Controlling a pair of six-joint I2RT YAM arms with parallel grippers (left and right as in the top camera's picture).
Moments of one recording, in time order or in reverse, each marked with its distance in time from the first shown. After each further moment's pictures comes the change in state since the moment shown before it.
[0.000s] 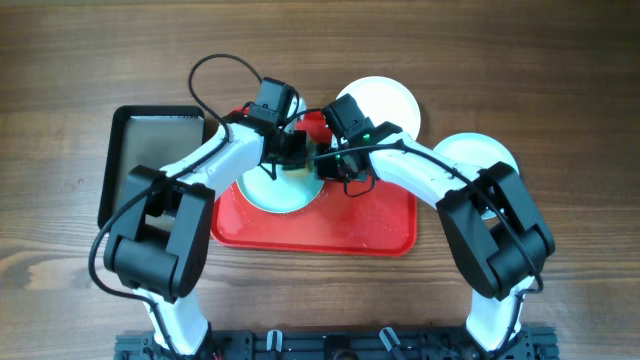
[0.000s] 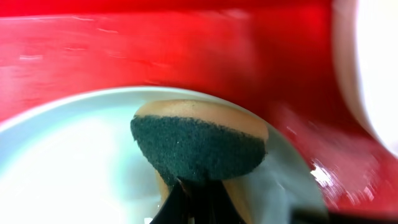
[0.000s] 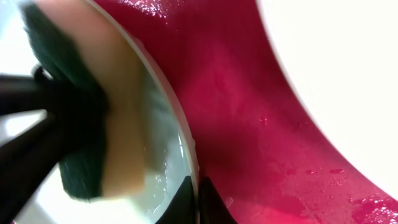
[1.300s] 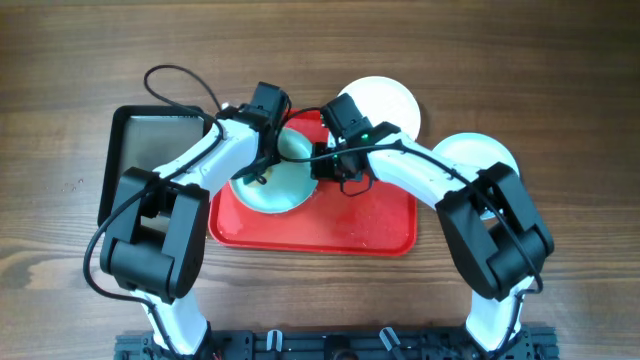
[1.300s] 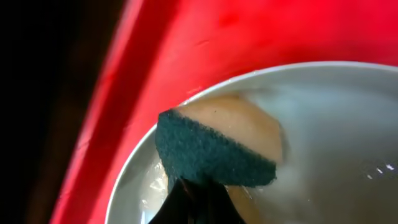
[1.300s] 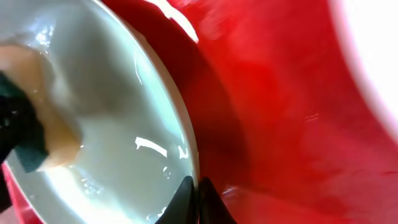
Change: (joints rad) left arm 0.024 -0.010 0.020 -0.305 -0.431 -0.450; right arm 0.012 0.000 0.009 0.011 -0.043 0.006
